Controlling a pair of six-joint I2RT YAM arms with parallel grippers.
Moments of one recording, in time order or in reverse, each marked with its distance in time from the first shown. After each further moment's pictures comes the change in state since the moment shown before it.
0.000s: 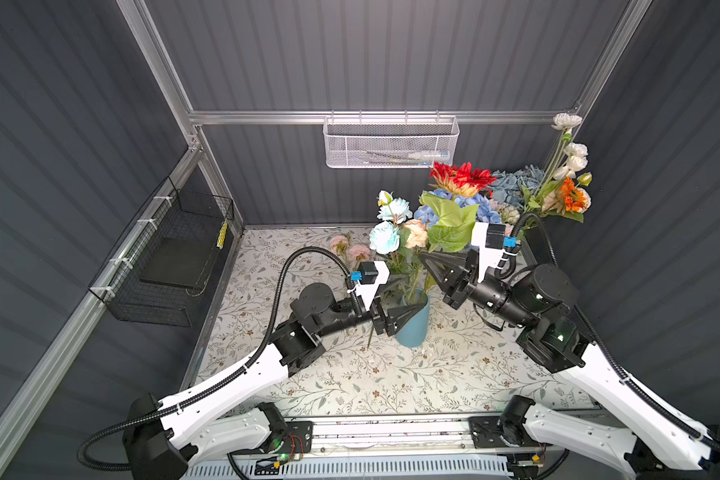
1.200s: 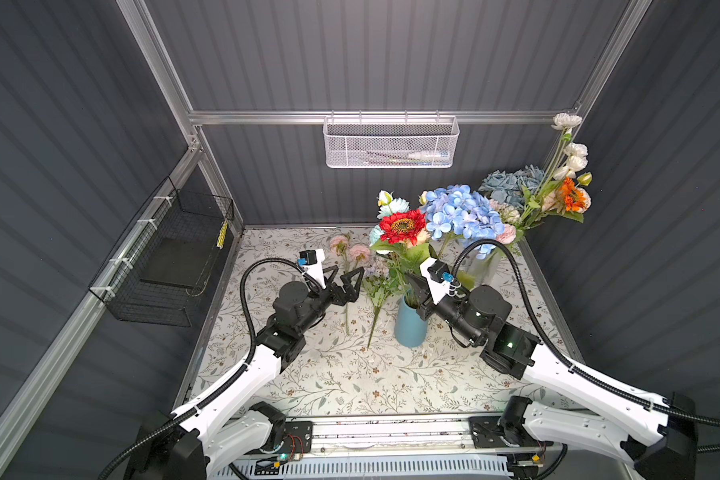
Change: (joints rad) left arm 0.391 -0.015 -0.259 0.042 -0.216 -0.388; right arm 0.098 0.088 -0.318 0.158 0.432 -0.444
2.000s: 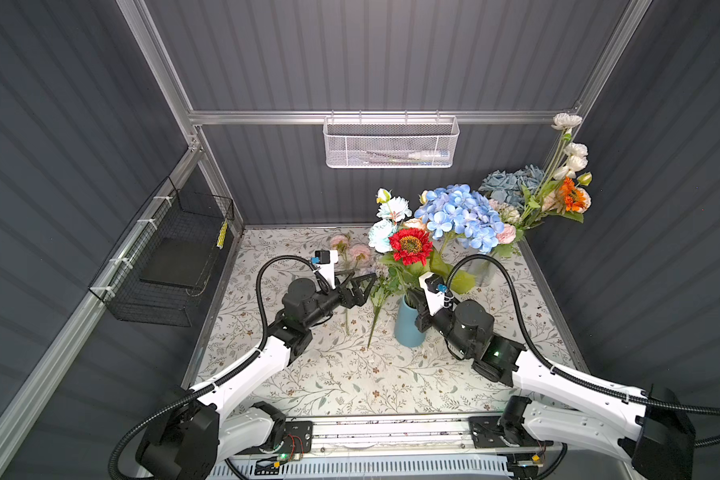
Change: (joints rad) left arm 0.000 0.106 0.000 0.113 0.180 -0.061; right arm 0.000 0.019 -0.167 0.055 0.095 0.136
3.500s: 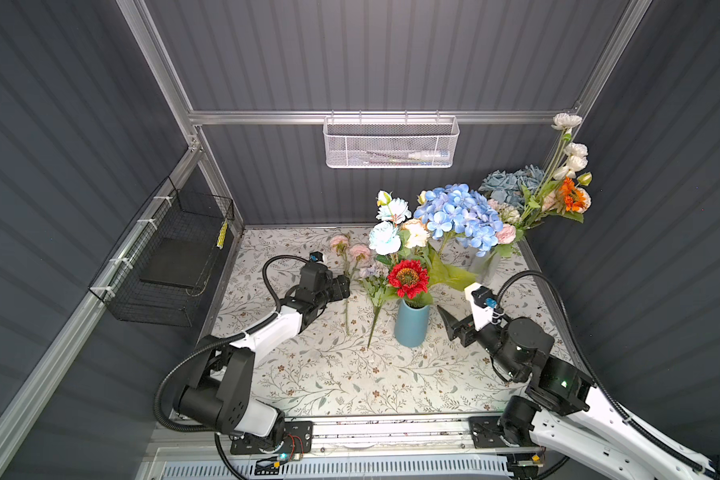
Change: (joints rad) left arm 0.122 0.349 0.212 -0.470 -0.304 0.119; right arm -0.057 -0.480 0.027 -0.496 0.110 -0.063
